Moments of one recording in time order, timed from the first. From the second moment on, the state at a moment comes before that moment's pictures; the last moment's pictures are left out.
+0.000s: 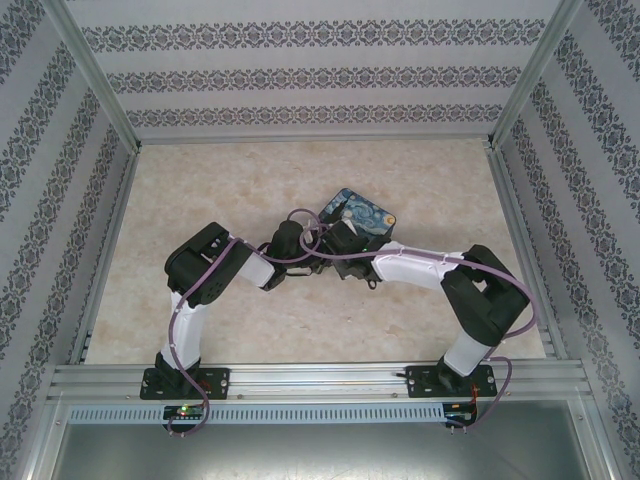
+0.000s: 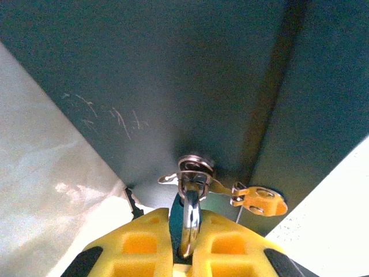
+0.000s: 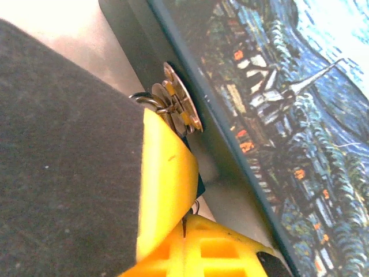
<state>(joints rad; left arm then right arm) -0.62 2.09 0.85 0.88 0.54 -1.44 0.75 1.67 0.94 -0.38 0.35 0.27</state>
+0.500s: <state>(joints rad) -0.62 2.09 0.85 0.88 0.59 -1.44 0.67 1.39 0.76 -0.22 0.10 0.47</state>
